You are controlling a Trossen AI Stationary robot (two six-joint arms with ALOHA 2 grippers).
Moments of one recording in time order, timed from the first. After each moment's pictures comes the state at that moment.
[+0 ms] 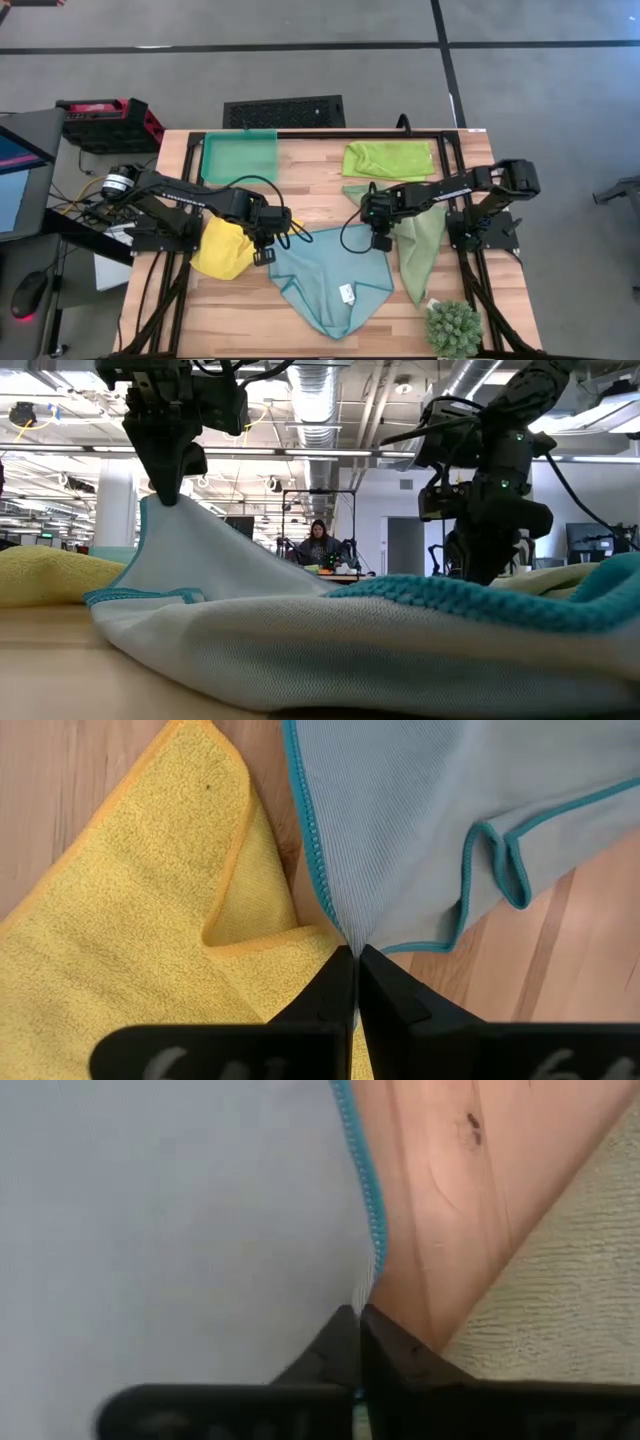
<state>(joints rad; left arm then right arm) -0.12 1.51 1.10 -0.92 0.09 -0.36 -0.03 1.61 0.73 -0.42 -0.09 0.09</state>
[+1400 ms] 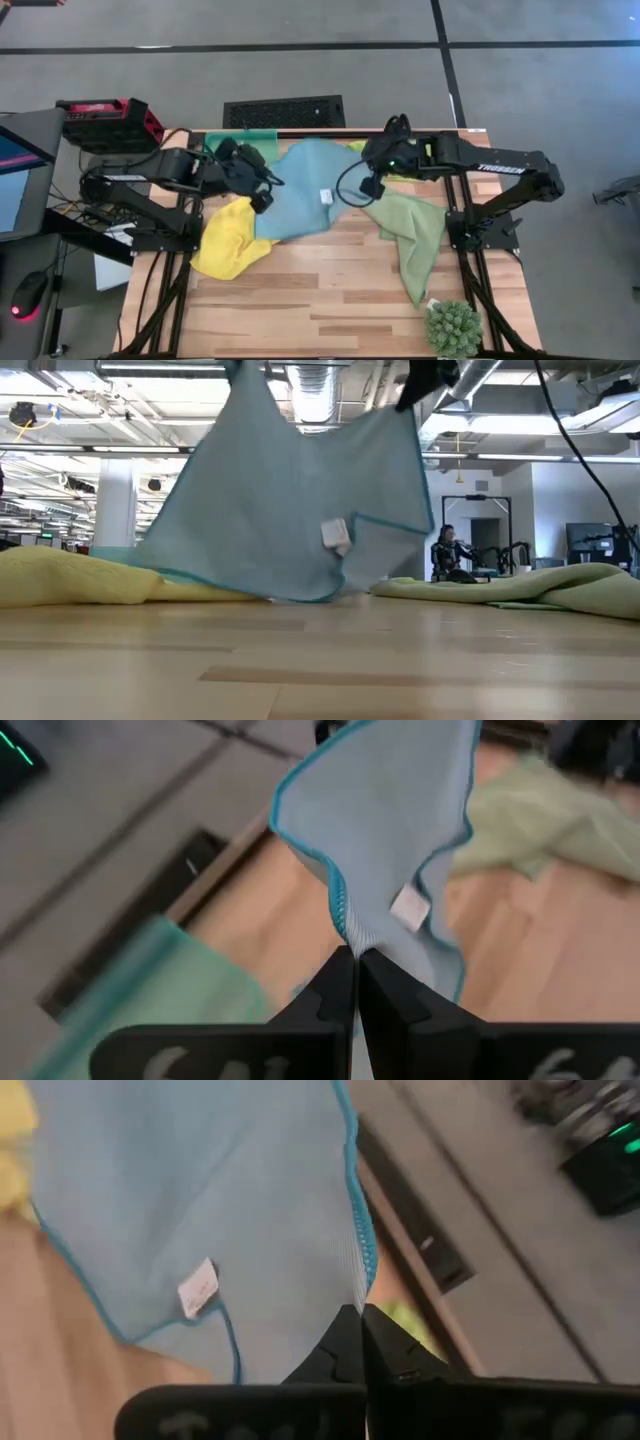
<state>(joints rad) -0.11 1.31 1.60 -1.15 -0.62 -0.47 -0.07 1.39 1.49 -0.93 0.46 0.04</state>
